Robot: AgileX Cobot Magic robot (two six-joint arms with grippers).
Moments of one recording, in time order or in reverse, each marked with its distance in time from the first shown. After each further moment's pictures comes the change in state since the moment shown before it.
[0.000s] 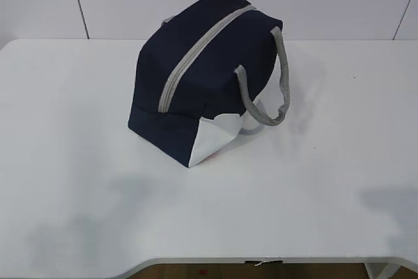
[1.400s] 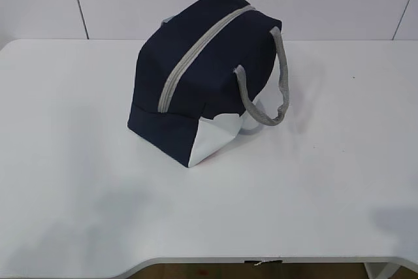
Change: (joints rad) left arm 0.231 -0.186 0.000 0.000 0.010 0.000; right arm 0.000 -0.211 0.000 -0.007 0.004 0.000
